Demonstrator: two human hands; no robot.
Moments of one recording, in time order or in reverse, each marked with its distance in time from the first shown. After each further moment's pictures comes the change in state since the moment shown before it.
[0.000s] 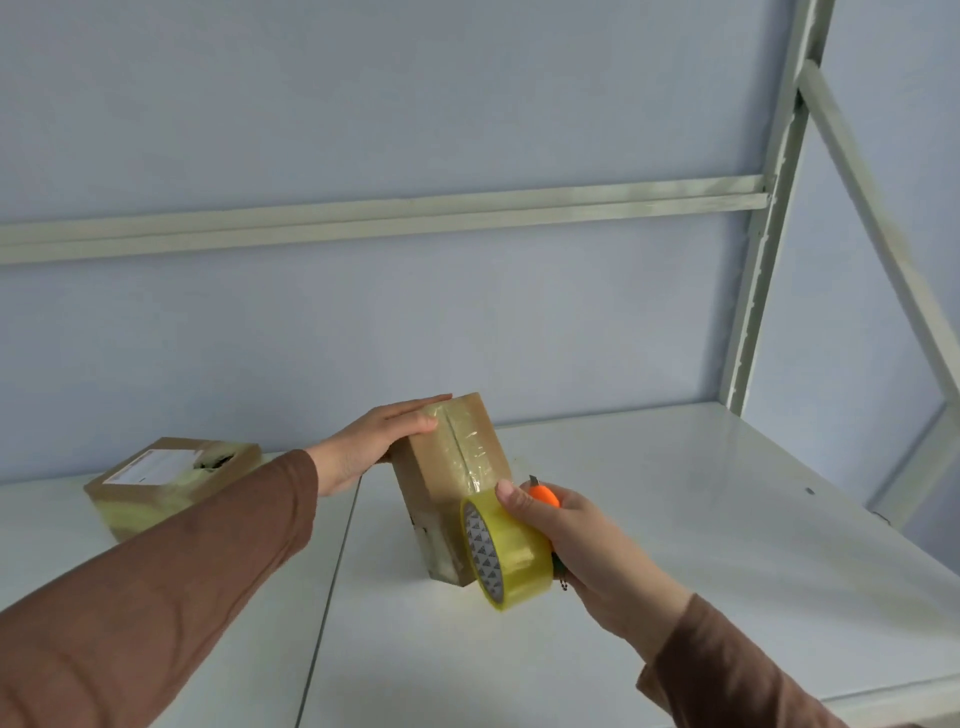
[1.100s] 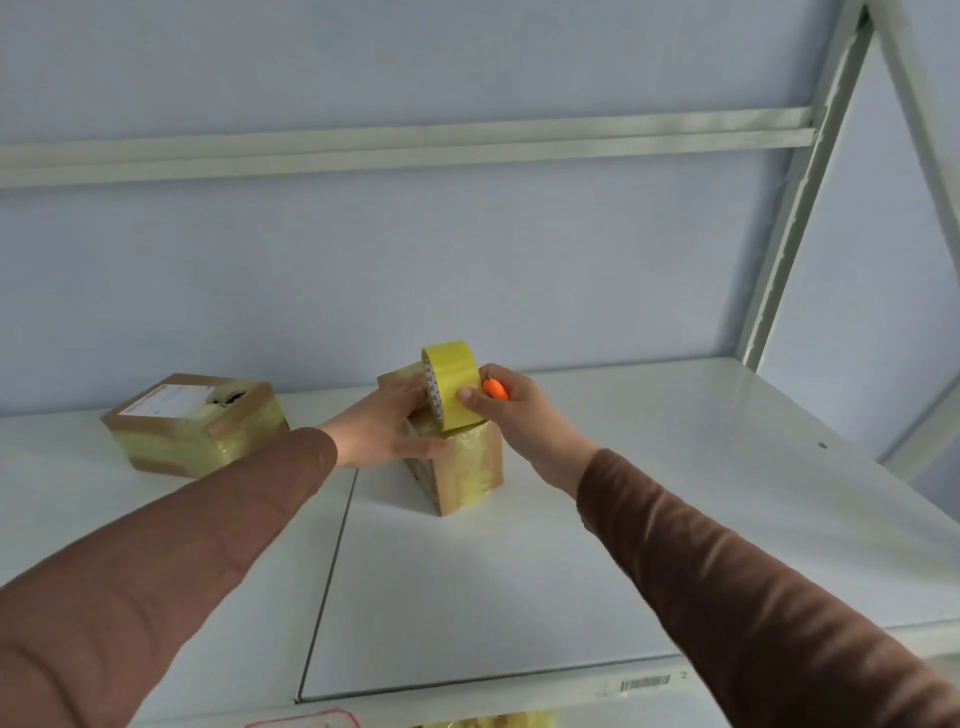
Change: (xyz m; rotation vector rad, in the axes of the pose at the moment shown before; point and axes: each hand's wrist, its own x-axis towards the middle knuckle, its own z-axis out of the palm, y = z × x) left_hand -0.007 -0.050 0.003 0.722 -0.052 0.179; right_hand 0.086 -0.003 0.021 -0.257 -0.028 -0.248
